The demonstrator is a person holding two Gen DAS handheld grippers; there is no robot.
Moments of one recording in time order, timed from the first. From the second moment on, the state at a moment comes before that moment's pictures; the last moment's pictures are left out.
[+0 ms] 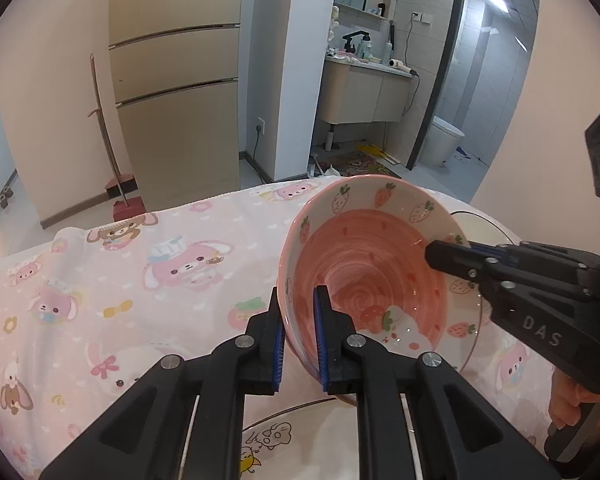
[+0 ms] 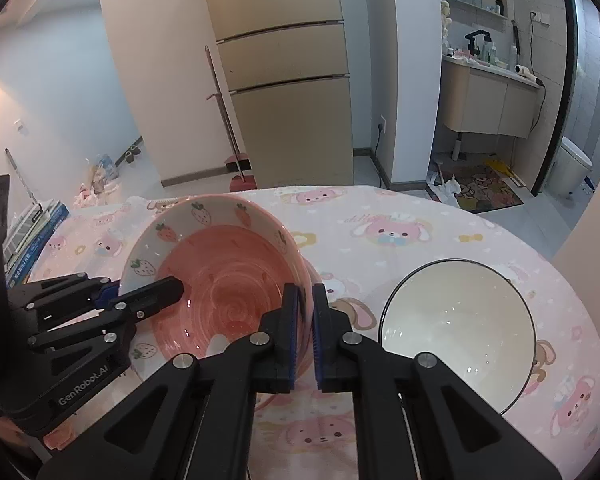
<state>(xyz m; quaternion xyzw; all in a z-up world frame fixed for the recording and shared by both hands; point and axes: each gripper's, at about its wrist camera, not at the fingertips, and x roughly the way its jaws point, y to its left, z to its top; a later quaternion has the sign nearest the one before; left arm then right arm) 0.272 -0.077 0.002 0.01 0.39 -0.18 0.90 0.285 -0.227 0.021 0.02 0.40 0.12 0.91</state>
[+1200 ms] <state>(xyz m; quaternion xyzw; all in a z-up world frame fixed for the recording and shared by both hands) 0.262 -0.084 0.005 0.05 0.38 -0.16 0.91 0.294 -0.239 0.012 0.03 0.43 0.12 0.90</state>
